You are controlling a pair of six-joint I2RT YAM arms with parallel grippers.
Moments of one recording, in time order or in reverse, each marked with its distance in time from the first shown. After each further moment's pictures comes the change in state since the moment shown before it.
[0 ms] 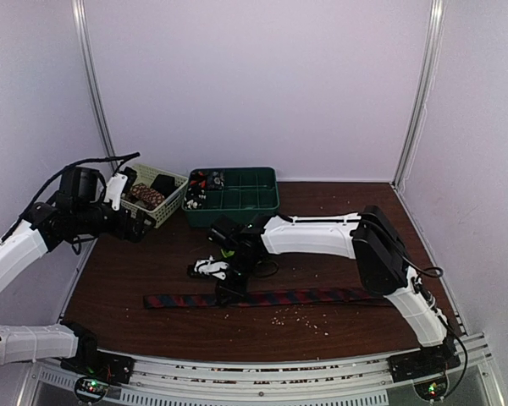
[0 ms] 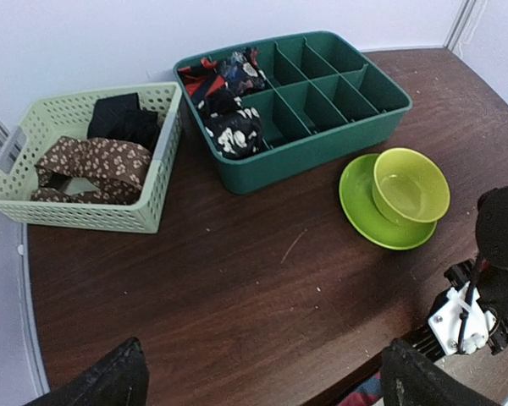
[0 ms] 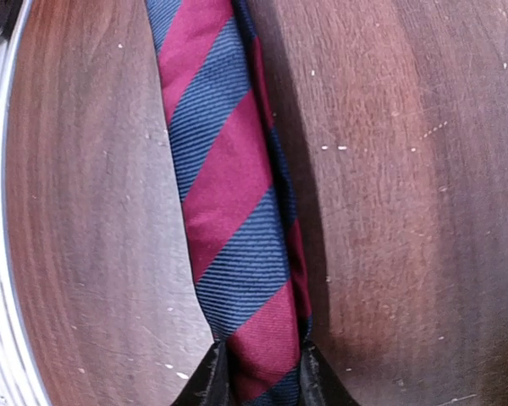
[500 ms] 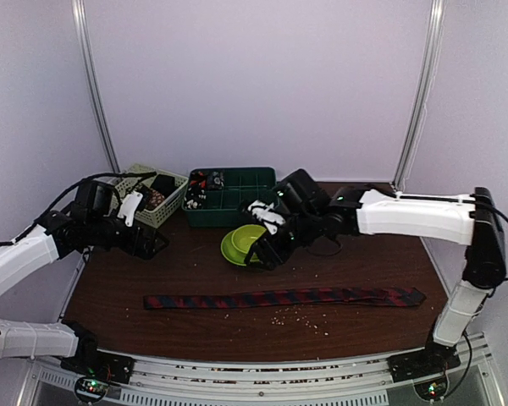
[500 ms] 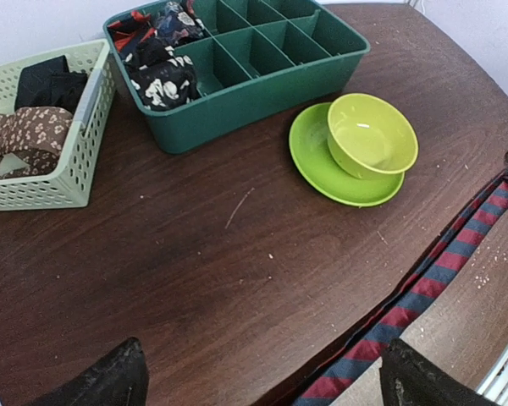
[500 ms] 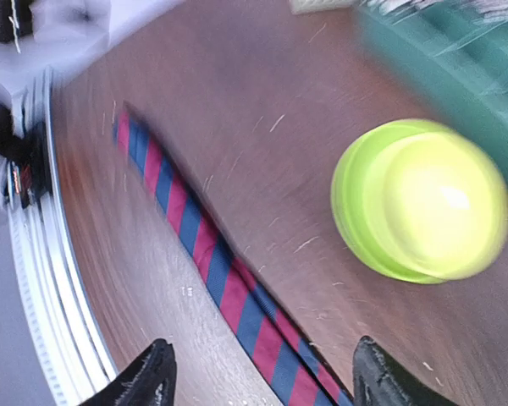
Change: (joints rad) left arm -0.055 0.040 -0.102 0.040 0.100 -0.016; right arm -0.087 -0.629 -0.584 0.327 0.124 0.378
